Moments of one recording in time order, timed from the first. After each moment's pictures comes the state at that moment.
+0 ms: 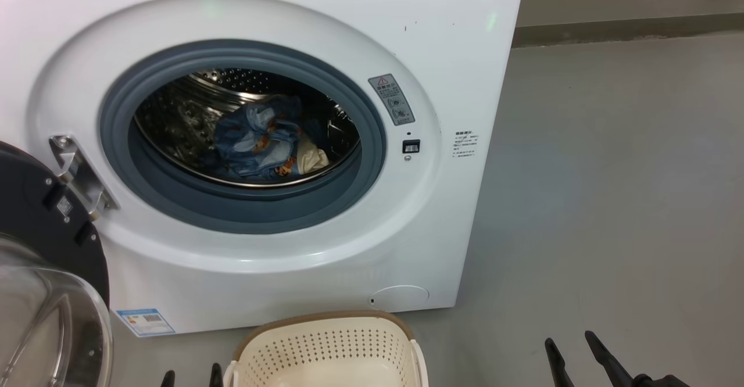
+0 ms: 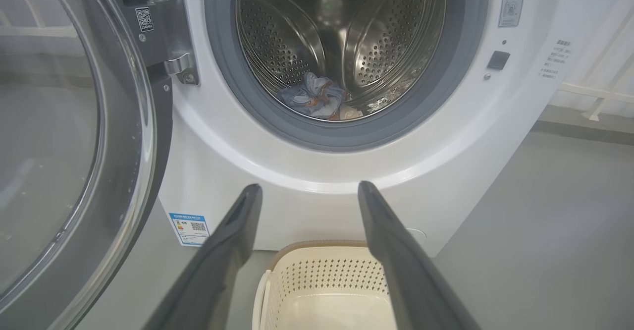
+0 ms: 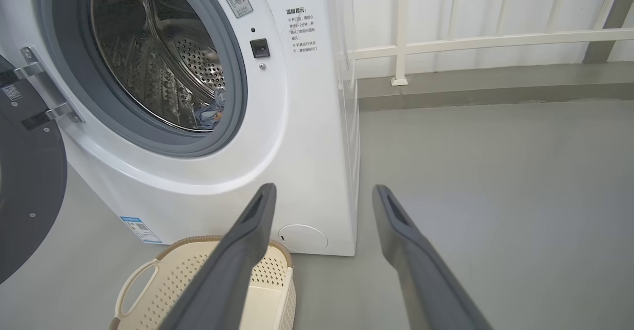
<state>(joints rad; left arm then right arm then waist) 0.24 0.04 -0.10 0.06 -0.26 0.06 -0.26 0.18 -0.09 0.05 0.12 0.22 0.13 -0.26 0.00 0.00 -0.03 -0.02</state>
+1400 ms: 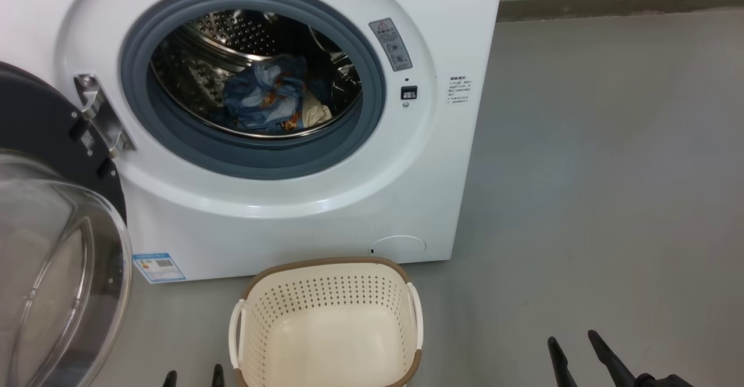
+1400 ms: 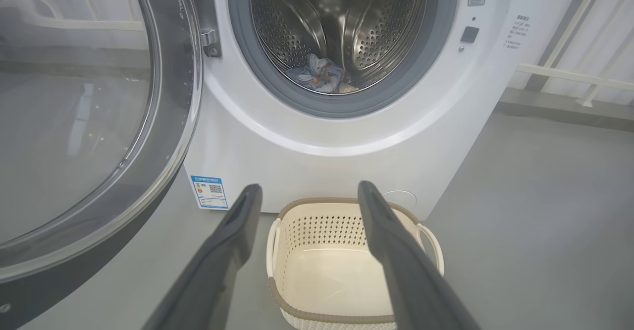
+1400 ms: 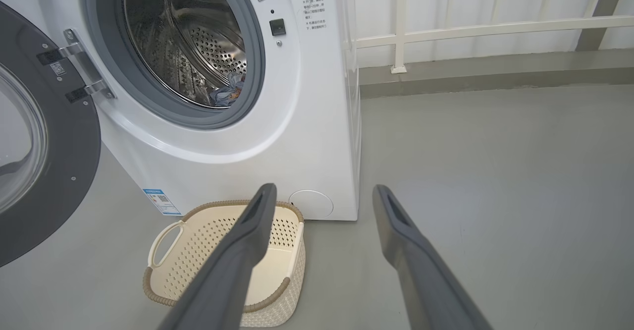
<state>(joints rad) 0.25 0.05 -0.11 0.05 -0.25 0.07 -0.26 0.18 -0.09 0.04 0.12 0.22 0.13 -0.26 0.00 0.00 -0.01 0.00</state>
